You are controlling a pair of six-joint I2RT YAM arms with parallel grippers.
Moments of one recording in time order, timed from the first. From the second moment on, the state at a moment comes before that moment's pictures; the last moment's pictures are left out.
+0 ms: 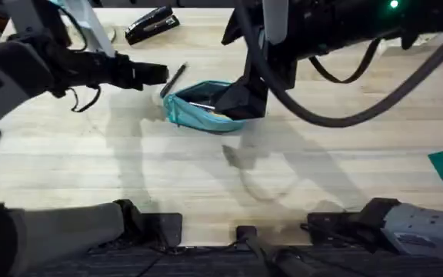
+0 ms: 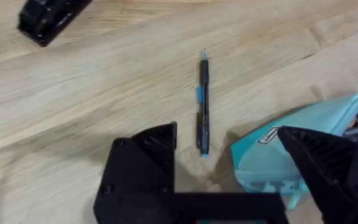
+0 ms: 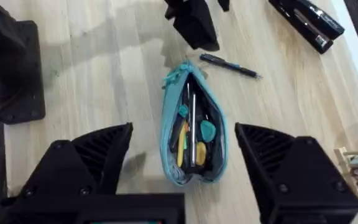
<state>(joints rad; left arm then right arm) 0.29 1.47 0.88 -0.37 0.70 0.41 0.69 1.36 1.41 -0.83 -0.38 -0.55</state>
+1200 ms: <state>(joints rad) 0.03 1.73 0.92 -0.19 0.30 0.23 0.69 1.36 1.41 -0.83 -0.30 -0.55</state>
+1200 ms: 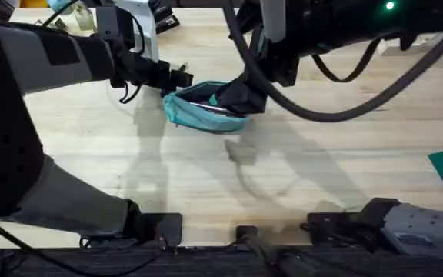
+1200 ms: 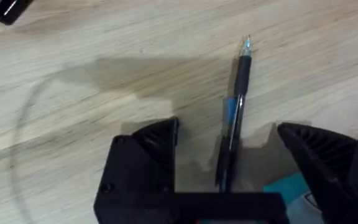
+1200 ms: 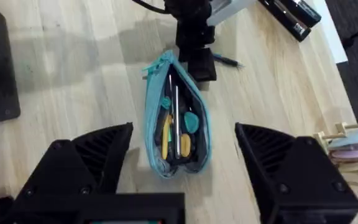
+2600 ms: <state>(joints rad) -0.28 1.15 0.92 -0.47 0.24 0.22 0.69 1.10 1.41 -1.01 -0.23 -0.55</state>
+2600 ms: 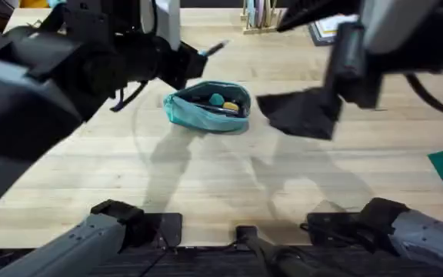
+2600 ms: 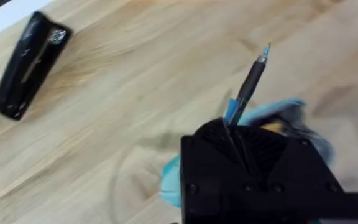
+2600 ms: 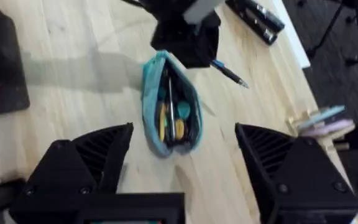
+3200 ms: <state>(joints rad) -0.51 1.26 0.92 -0.60 0.19 0.30 0.68 0.84 1.41 -1.26 -0.16 -0.53</state>
